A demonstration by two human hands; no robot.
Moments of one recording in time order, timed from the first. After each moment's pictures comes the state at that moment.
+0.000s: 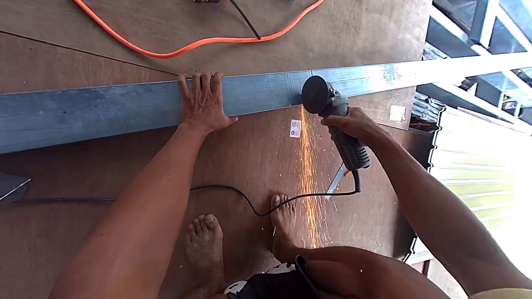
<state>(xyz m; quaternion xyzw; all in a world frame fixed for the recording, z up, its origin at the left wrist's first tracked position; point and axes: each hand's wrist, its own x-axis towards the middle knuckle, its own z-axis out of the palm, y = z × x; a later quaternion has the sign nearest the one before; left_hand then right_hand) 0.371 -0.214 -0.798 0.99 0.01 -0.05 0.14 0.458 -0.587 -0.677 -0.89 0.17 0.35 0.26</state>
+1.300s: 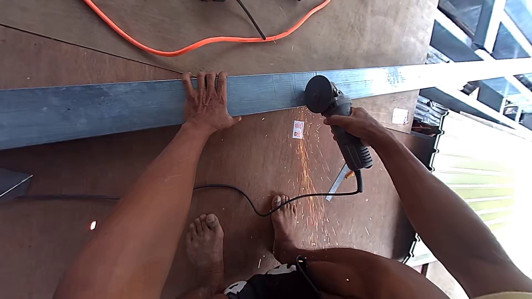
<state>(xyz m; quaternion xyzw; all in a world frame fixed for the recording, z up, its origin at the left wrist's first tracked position) 0.371 -0.214 -0.801 0.99 0.01 -0.04 0.14 0.464 -0.581 -0.678 -0.88 0.19 0.35 0.26</state>
